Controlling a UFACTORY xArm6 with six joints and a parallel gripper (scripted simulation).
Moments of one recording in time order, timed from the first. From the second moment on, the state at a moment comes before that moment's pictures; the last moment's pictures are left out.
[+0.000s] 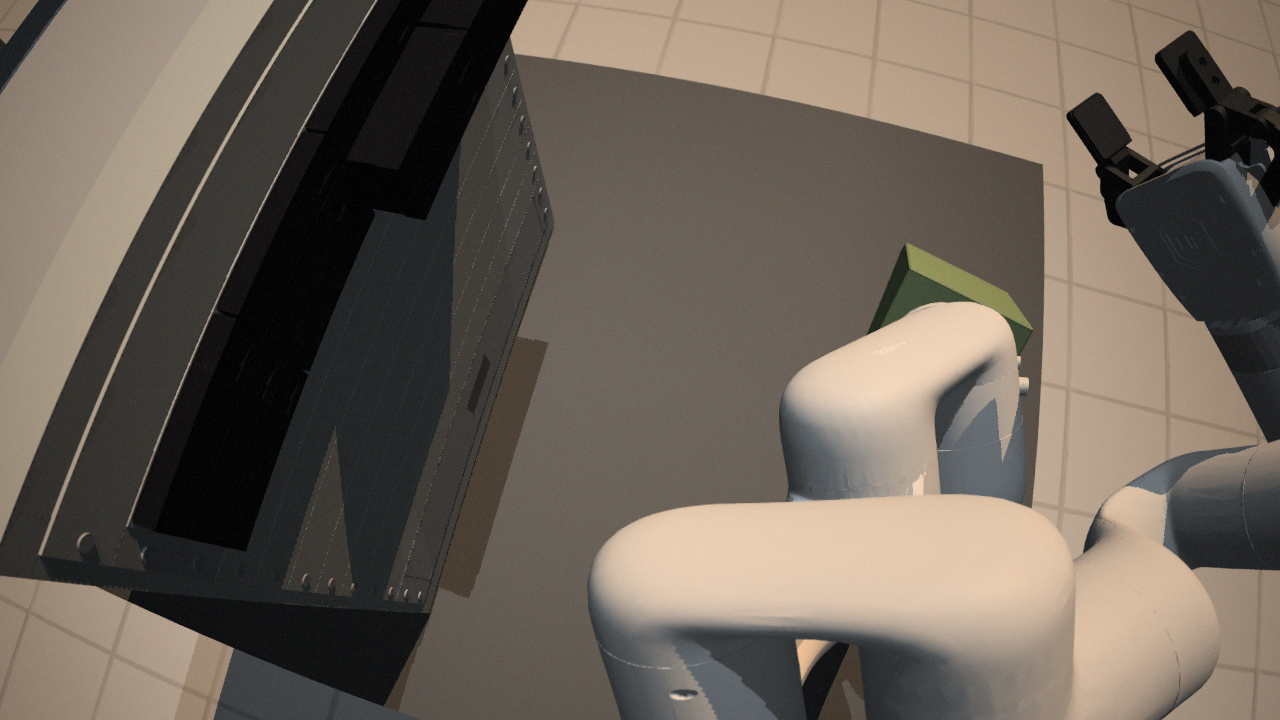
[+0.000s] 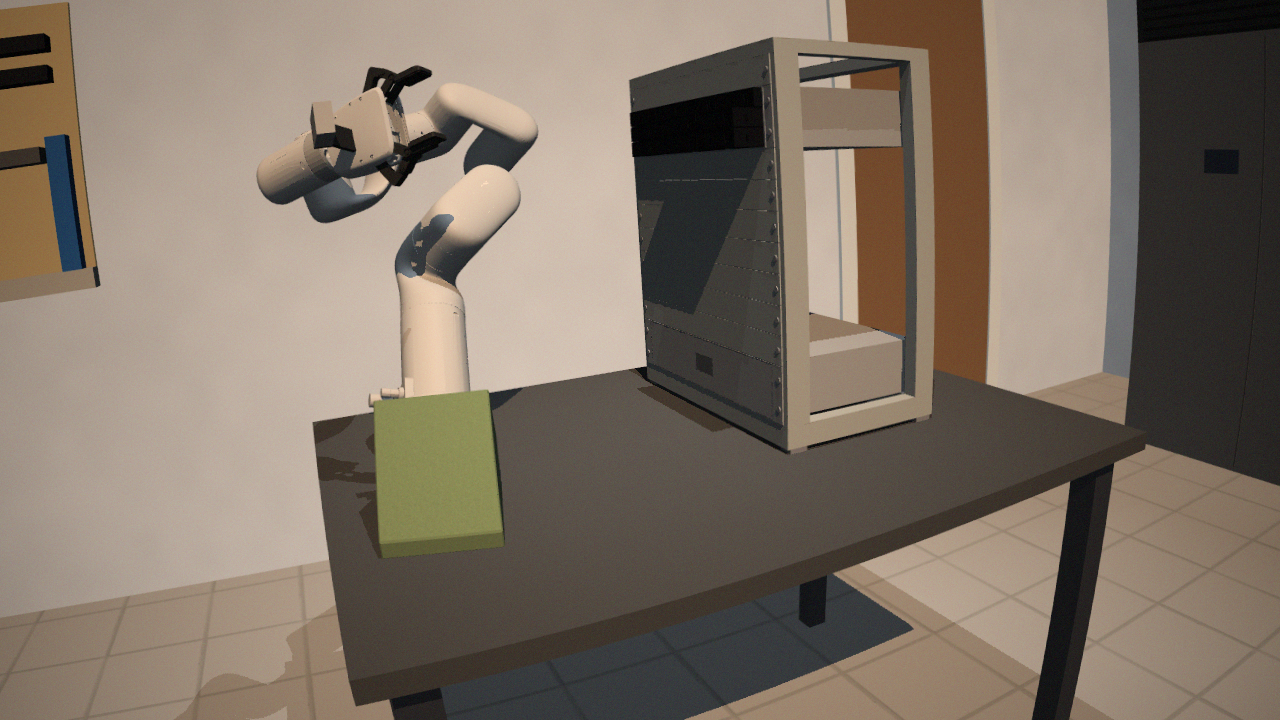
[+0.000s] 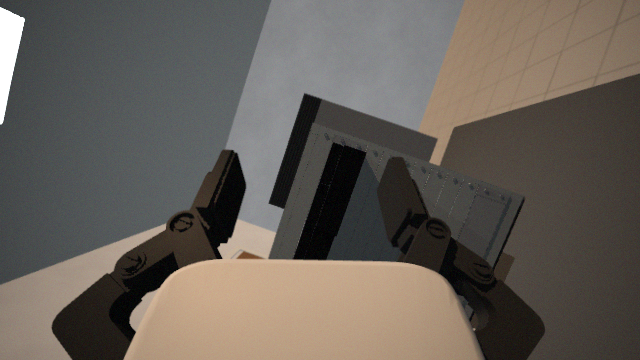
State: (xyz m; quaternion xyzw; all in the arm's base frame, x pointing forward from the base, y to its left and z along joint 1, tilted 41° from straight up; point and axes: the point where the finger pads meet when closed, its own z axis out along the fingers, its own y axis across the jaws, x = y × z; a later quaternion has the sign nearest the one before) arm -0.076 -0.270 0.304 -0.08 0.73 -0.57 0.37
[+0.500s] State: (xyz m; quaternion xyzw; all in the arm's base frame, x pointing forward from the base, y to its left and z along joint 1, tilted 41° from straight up) arm 0.016 -0.276 0.311 -0.14 0.69 -0.51 0.50
